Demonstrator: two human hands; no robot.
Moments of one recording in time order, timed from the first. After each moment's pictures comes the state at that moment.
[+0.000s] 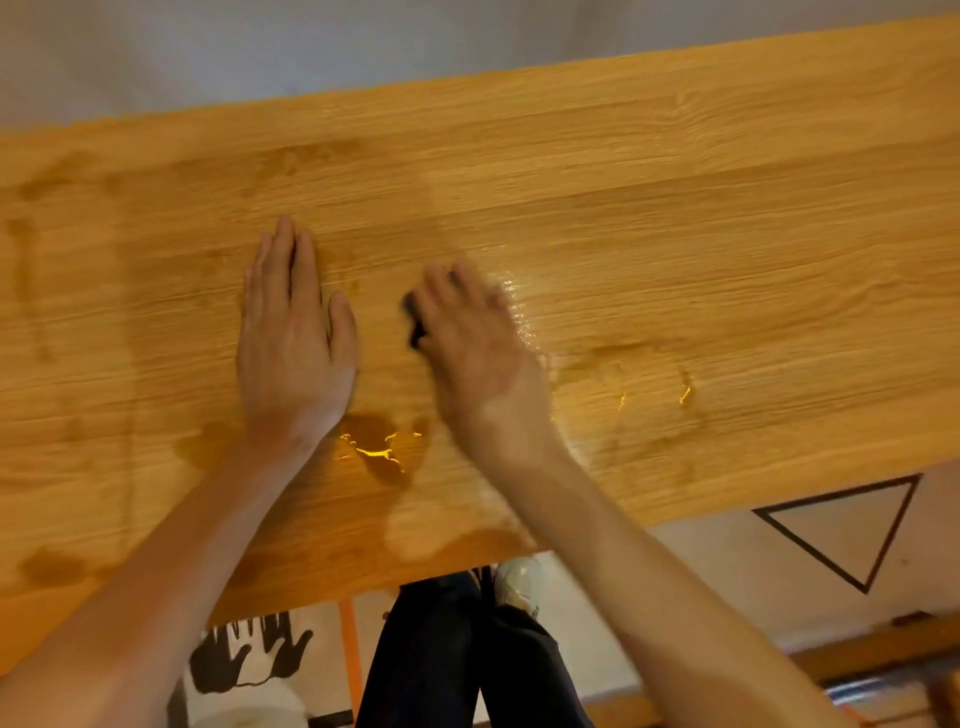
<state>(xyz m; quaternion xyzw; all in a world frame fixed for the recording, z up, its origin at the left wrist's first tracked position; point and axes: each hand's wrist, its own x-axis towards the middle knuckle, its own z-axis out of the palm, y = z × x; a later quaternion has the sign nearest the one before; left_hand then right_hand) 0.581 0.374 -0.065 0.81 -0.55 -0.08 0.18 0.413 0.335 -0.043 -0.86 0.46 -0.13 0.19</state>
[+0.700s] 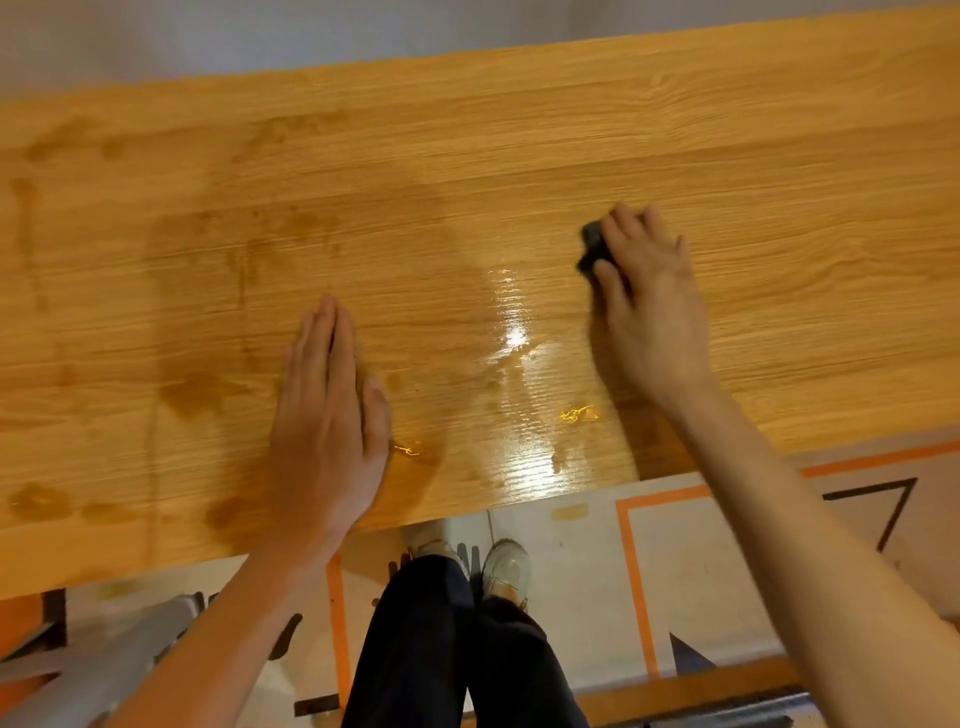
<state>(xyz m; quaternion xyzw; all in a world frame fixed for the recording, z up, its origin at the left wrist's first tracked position) 0.509 0.455 -0.062 0.80 -0.56 -0.09 0.19 0.290 0.276 -0.031 -0.79 0.56 -0.14 0.20</state>
